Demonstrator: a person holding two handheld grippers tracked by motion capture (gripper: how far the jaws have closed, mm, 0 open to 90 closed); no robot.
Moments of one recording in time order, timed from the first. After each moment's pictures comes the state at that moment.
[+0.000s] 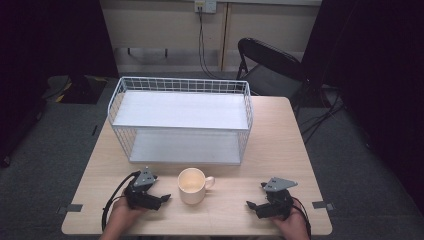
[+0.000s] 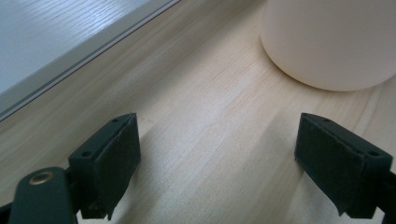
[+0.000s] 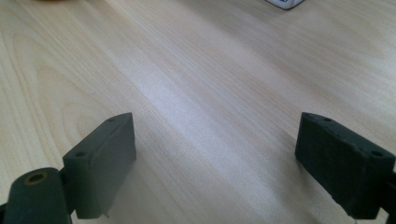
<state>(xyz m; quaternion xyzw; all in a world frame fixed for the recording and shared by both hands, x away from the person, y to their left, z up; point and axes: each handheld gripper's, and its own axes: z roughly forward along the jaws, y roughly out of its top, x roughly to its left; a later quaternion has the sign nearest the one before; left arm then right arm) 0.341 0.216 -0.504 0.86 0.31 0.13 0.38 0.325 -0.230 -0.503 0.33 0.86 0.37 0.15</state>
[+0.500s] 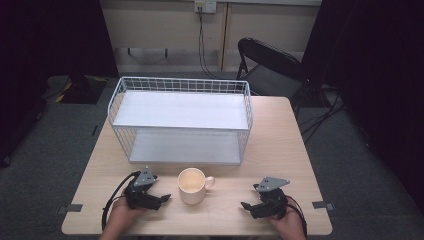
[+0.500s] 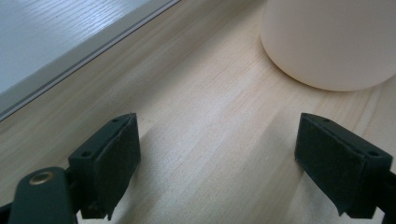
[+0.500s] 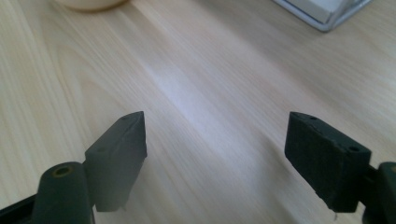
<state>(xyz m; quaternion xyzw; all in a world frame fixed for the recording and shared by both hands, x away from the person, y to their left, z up) 0.341 0.216 -0.504 0.86 0.31 0.13 0.38 0.322 -0.209 -0.489 0.30 0.87 0.36 0.13</state>
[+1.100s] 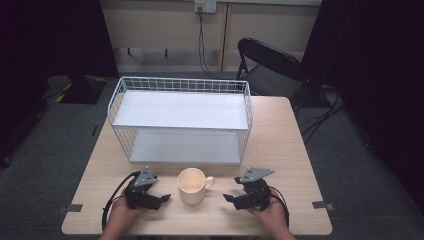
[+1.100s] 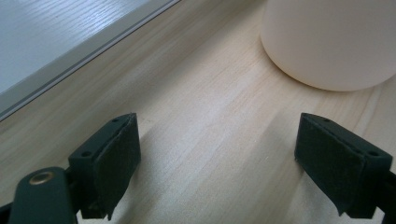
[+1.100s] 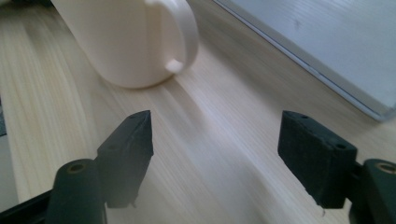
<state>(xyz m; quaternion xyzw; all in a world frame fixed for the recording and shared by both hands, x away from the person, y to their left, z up) 0.341 0.216 -0.504 0.86 0.31 0.13 0.38 0.339 -0.160 -0.468 0.28 0.86 0.40 0.10</state>
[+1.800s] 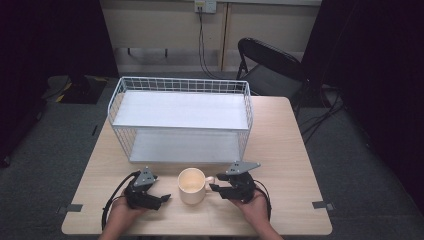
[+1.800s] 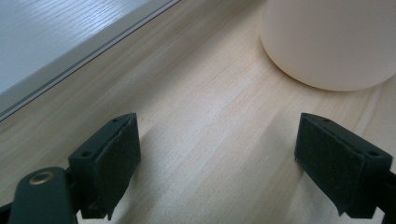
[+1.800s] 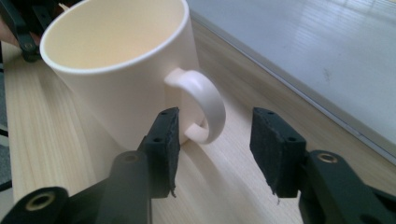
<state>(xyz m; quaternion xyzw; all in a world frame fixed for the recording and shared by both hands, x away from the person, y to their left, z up) 0.341 0.216 -0.504 0.86 0.31 0.13 0.38 0.354 -0.121 -0.465 0.29 0.84 0.44 0.08</state>
